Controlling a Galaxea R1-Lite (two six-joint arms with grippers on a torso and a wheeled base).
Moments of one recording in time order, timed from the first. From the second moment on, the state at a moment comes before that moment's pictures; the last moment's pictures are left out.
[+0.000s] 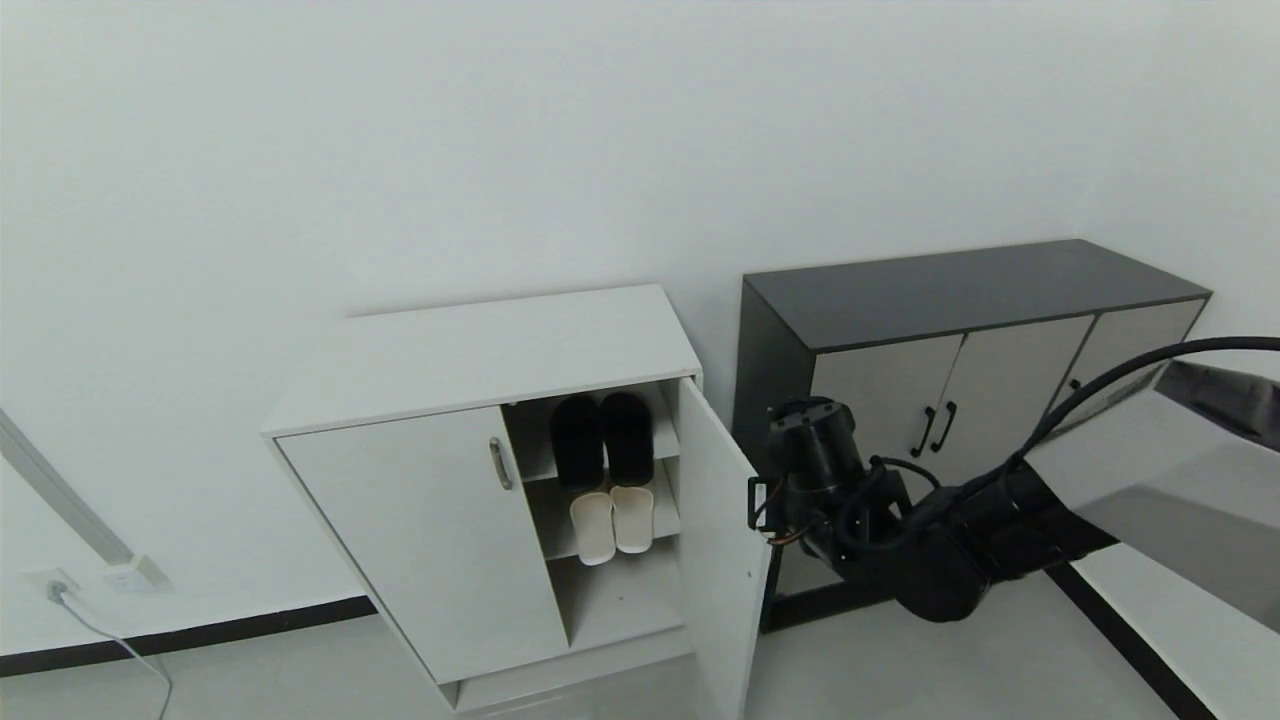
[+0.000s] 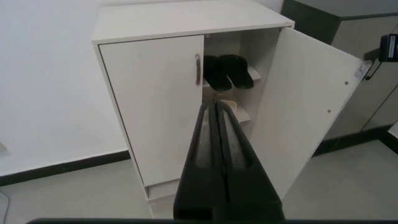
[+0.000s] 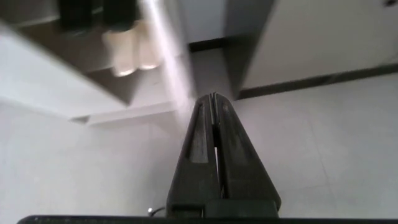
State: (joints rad) left arm 0.00 0.00 0.00 0.00 0.00 -0.01; right arm 0.70 2.16 -1.14 -0.49 -0.47 0.38
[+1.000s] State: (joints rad) left arm 0.00 0.00 0.00 0.00 0.00 -0.01; right arm 0.81 2.00 -1.00 -0.52 -0.38 0.36
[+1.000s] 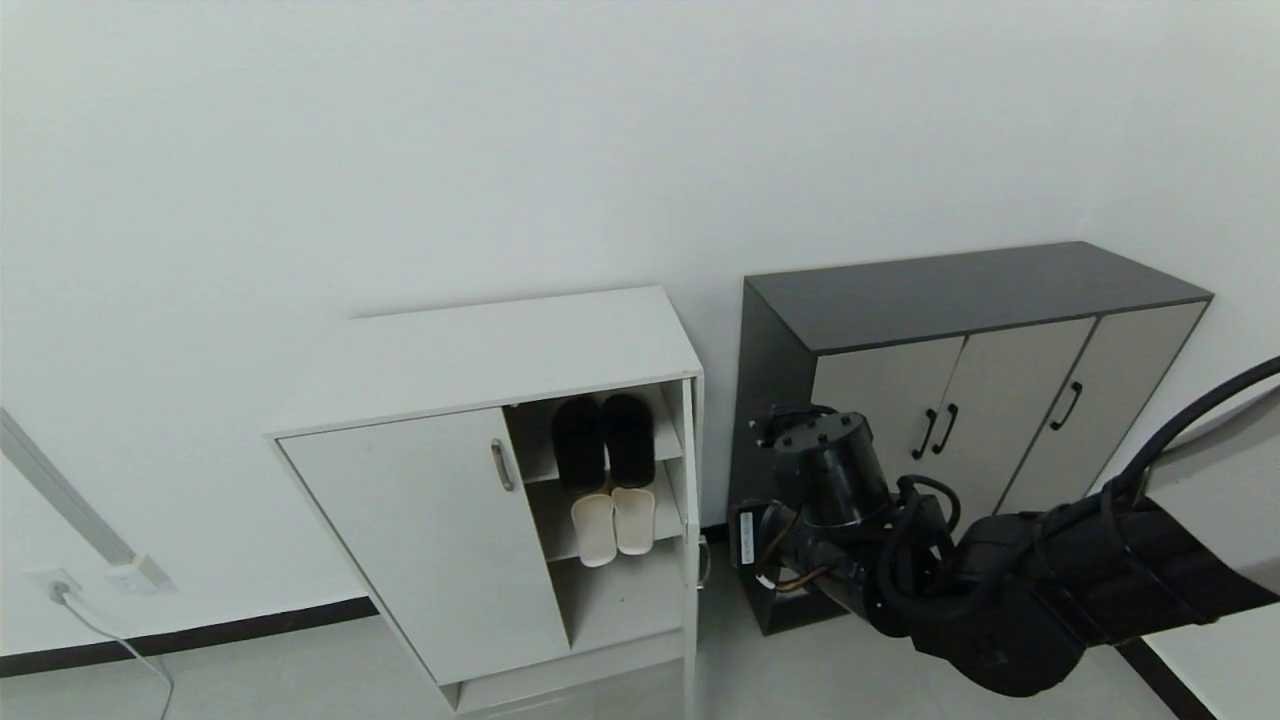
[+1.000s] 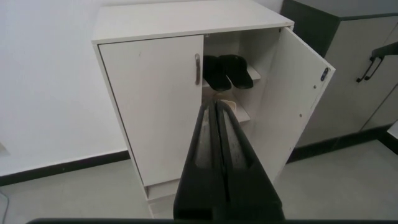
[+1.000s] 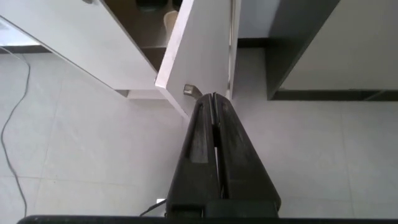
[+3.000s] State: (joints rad) left arm 0.00 0.00 0.00 0.00 0.00 -0.01; right arm 0.54 2.13 -1.04 -0.48 -0.58 0.14
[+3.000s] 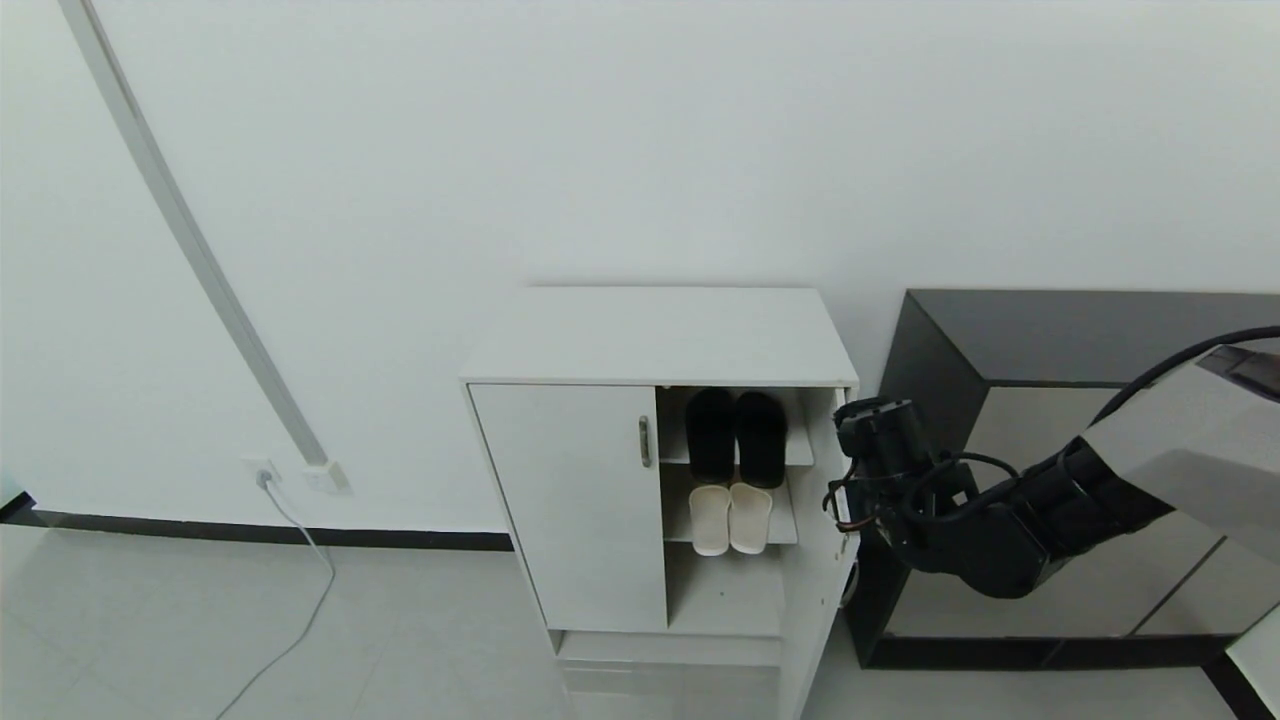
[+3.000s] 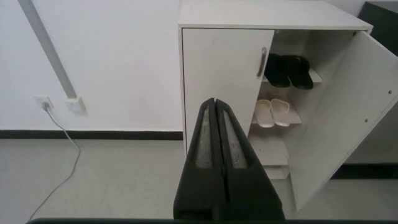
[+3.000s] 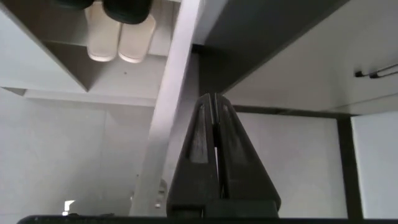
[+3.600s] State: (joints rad) left arm 0.00 0.00 0.00 0.00 0.00 -0.01; right arm 0.59 2.13 -1.01 -0.74 -0.26 0.31
